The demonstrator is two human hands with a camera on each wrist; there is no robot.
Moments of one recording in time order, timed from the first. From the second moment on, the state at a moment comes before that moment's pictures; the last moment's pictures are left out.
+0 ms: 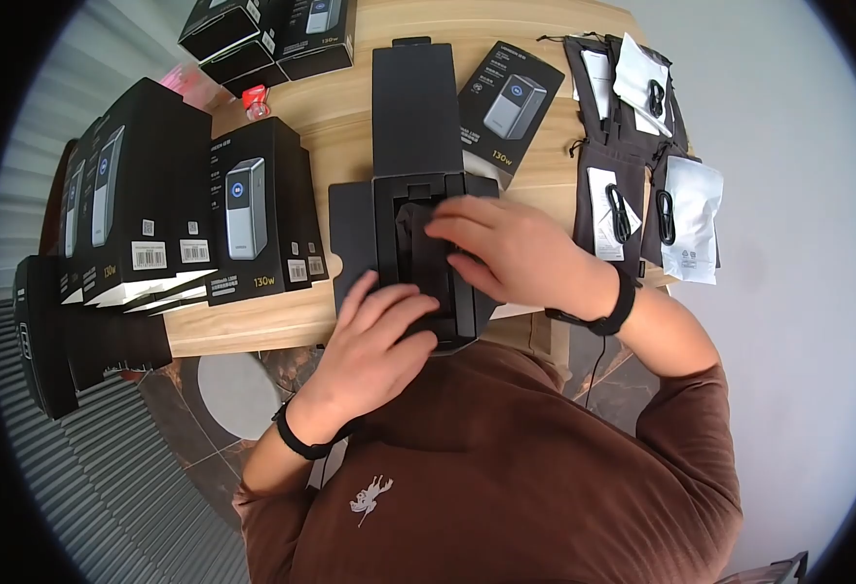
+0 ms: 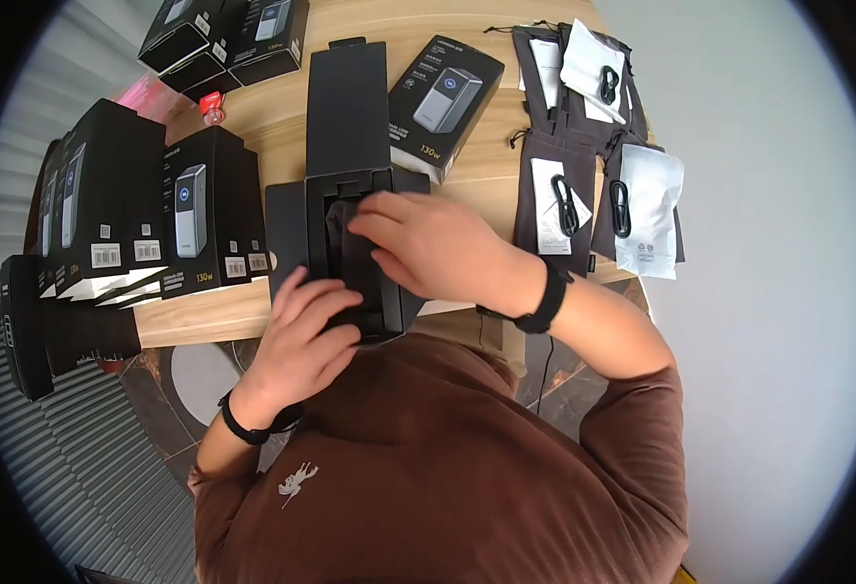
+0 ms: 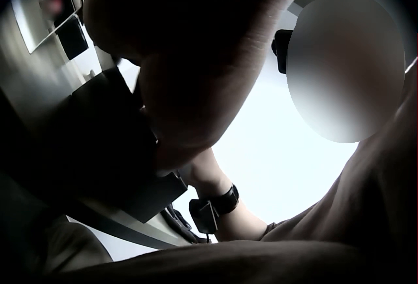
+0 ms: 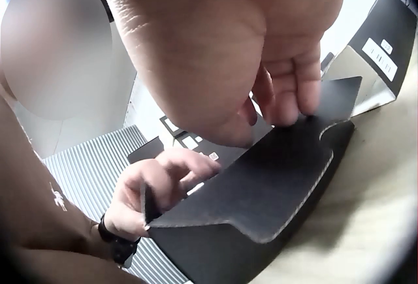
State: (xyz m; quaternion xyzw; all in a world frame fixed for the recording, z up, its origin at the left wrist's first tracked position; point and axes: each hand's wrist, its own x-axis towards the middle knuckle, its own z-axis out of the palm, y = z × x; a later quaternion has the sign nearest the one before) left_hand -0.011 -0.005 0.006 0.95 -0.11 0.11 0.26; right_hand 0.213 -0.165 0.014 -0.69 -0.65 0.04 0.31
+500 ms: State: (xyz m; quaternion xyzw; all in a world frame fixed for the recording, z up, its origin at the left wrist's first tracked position) left_hand -0.017 -0.015 -0.024 0.93 -0.07 0.19 0.30; right_hand 0.200 -0.107 0.014 -0.77 -0.61 0.06 0.18
